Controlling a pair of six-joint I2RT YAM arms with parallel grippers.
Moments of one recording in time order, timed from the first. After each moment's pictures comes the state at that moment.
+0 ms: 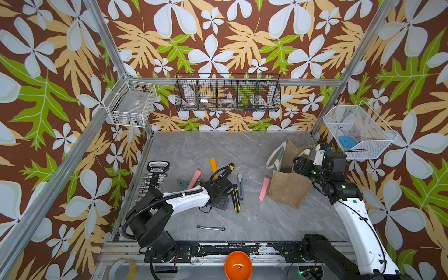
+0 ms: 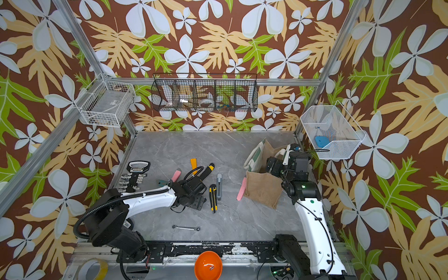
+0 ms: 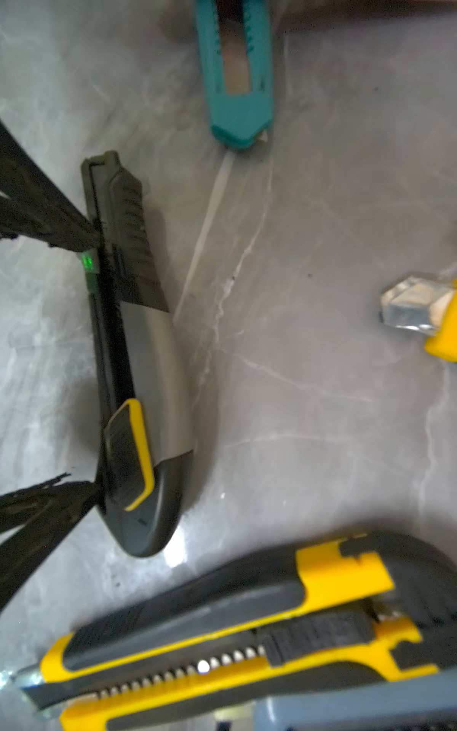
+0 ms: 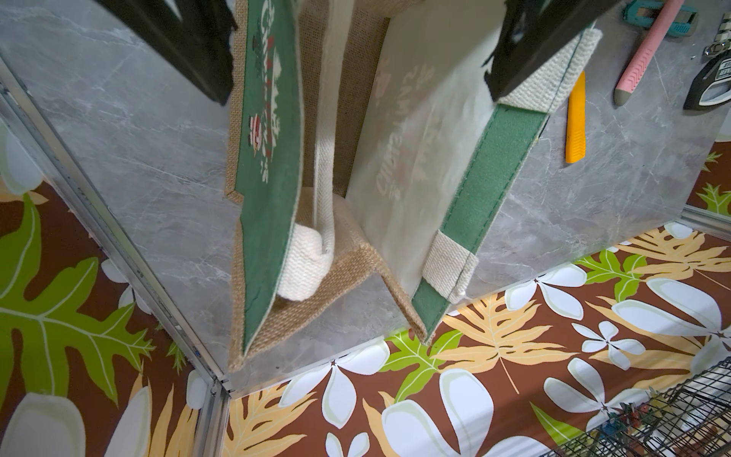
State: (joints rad) left arm -0.83 1.60 0.88 -0.57 -0.25 -0.51; right arm -0.04 0.96 0.96 -0.58 -0.06 0.32
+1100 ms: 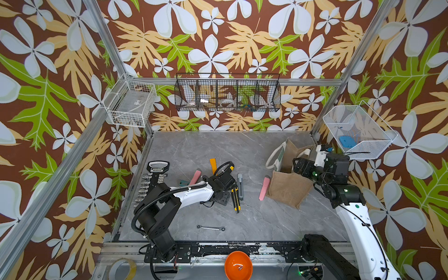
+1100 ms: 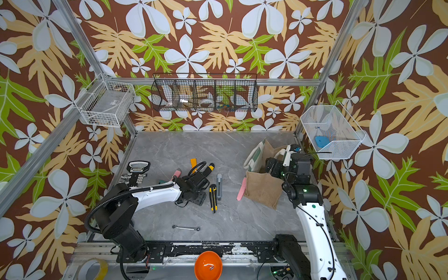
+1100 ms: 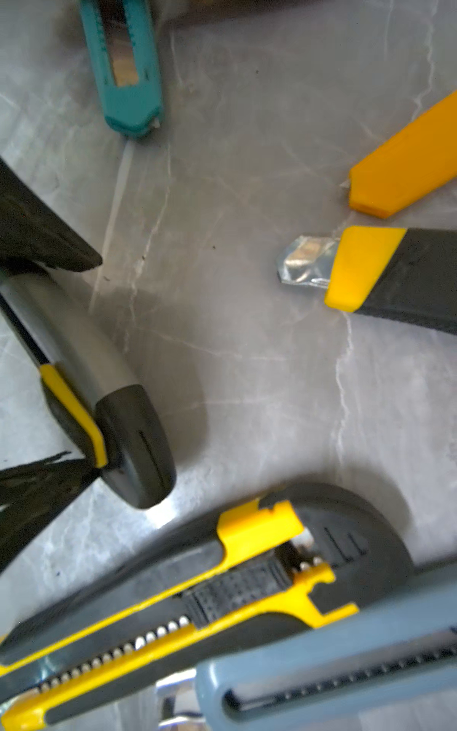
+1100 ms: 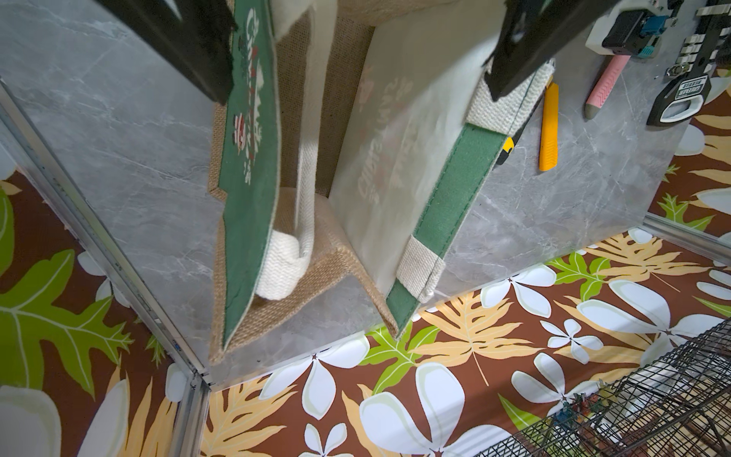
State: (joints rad) left arm -0.79 1.70 0.93 -0.51 -0.21 -0.36; right arm -0.04 0.91 0.96 -0.59 -0.11 0.32
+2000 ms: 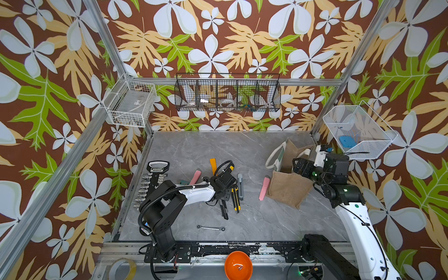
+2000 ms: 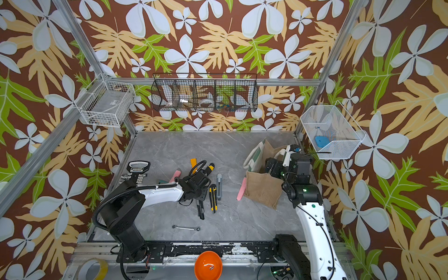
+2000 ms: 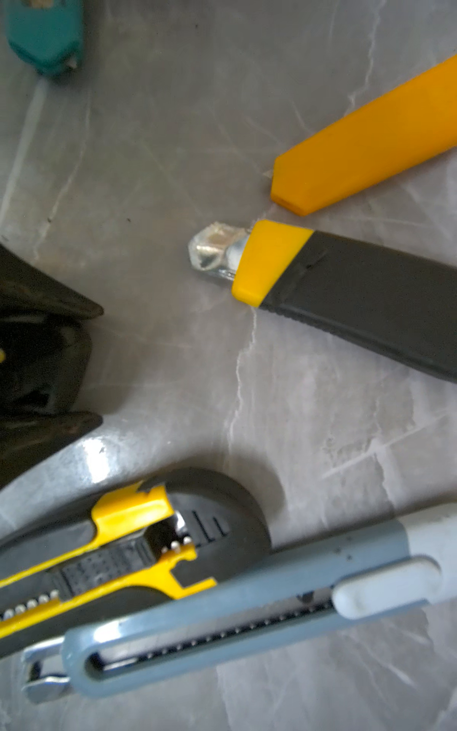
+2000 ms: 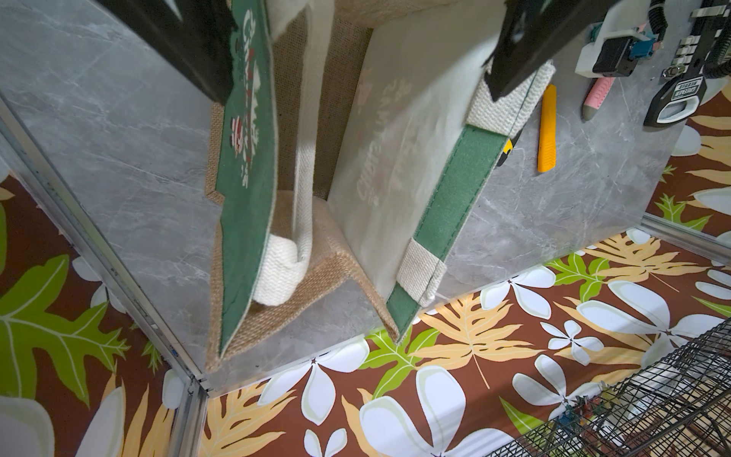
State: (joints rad) left arm -0.78 1.73 0.92 -0.34 -0.23 -0.46; right arm -0.04 0.91 0.95 -0.59 -0.12 0.33
